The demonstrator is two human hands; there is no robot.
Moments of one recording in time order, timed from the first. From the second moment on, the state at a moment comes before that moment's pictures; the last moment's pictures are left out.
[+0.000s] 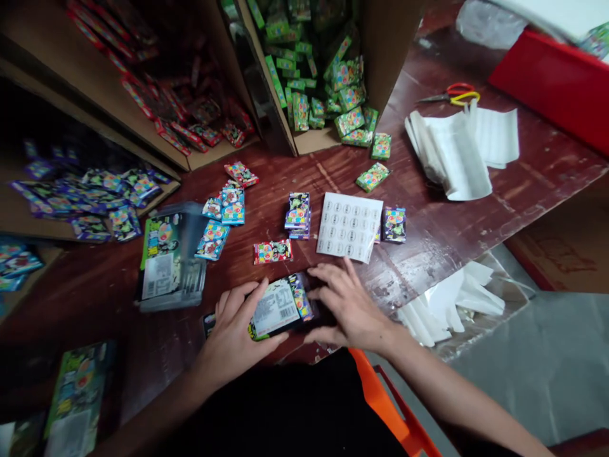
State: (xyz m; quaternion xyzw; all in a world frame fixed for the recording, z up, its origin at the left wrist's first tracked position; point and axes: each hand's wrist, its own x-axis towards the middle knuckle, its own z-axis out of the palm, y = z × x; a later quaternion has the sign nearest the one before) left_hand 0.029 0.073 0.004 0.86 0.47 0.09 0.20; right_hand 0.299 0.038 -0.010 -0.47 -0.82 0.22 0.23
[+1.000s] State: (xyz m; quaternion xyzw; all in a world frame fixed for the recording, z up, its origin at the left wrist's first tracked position) left_hand 0.049 0.249 0.054 0.97 0.19 -0.11 0.11; right_hand 0.356 0.030 0.017 -0.55 -0.68 0.35 0.34
